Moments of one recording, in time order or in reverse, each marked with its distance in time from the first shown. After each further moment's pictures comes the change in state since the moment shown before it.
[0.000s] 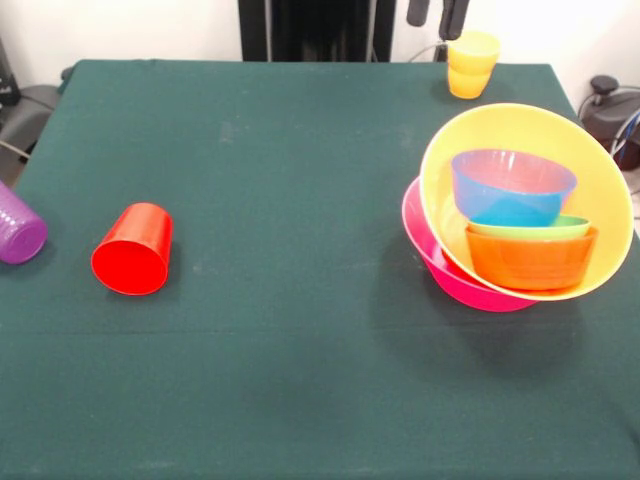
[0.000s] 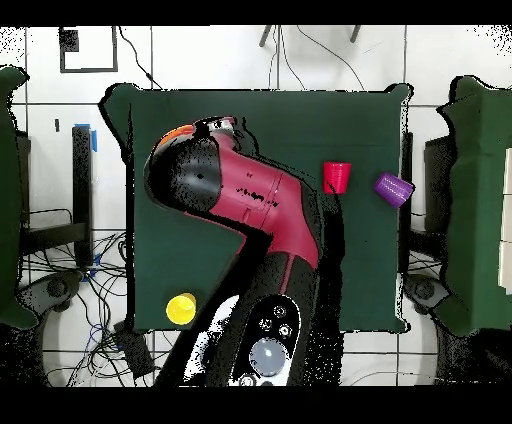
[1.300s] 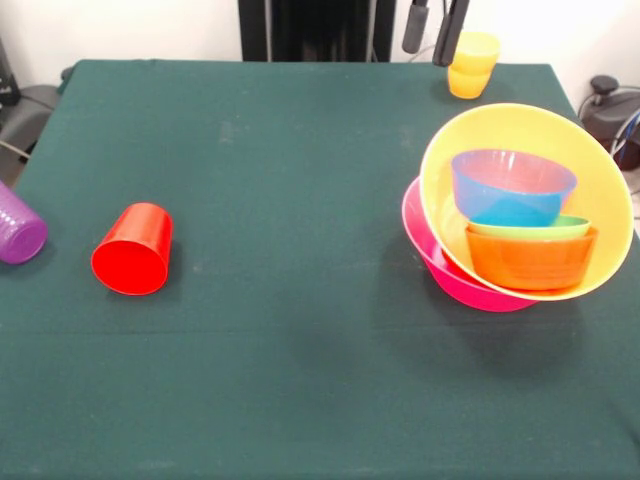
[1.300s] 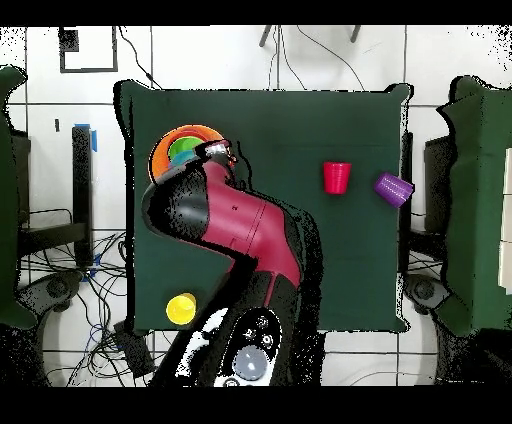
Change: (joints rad) arm 0.040 0.003 0.001 0.144 -0.007 -0.191 0.000
